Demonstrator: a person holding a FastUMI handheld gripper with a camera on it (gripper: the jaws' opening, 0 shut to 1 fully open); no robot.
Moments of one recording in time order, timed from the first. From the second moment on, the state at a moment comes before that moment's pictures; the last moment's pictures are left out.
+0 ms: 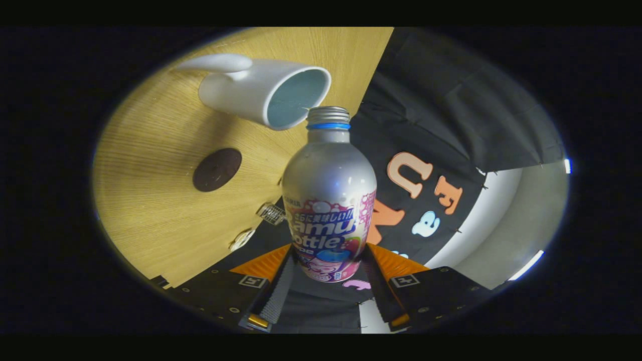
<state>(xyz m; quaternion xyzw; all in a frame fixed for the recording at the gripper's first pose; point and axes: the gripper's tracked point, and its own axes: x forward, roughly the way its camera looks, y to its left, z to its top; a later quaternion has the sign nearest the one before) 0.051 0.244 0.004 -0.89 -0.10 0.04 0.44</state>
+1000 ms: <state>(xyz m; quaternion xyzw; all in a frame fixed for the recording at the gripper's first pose) 0.054 0.243 0.004 -0.89 -0.09 0.04 0.45</state>
